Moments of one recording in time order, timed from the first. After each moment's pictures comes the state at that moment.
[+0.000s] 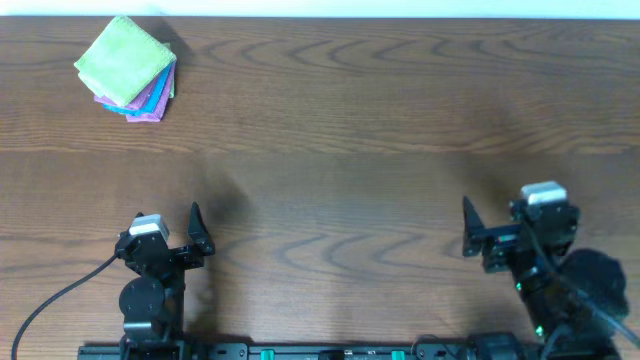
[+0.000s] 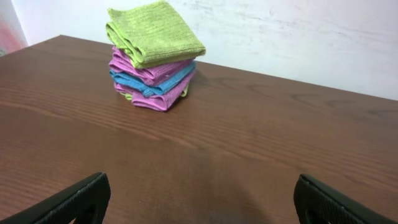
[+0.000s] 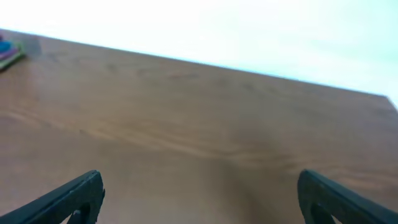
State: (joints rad) left arm 0.00 0.01 0.08 -0.25 -0.10 -0.17; right arm 0.10 0.42 0.74 -0.65 -0.03 -0.09
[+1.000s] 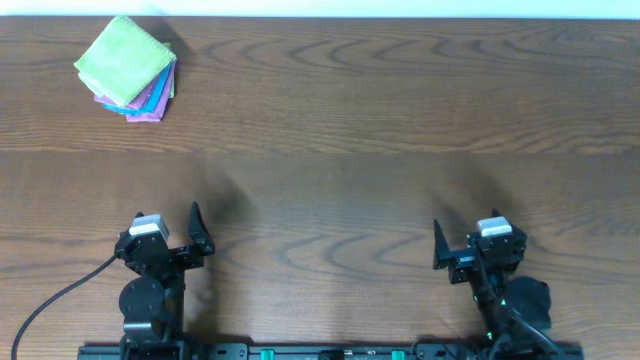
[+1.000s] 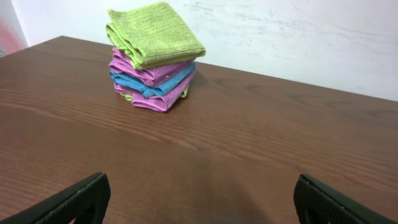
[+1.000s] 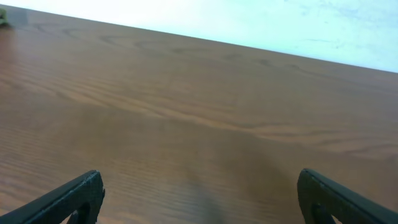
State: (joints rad) left arm 0.00 0.01 0.08 -0.25 -0.10 -0.17; right arm 0.13 0.02 0.13 -0.38 -0.02 -0.09
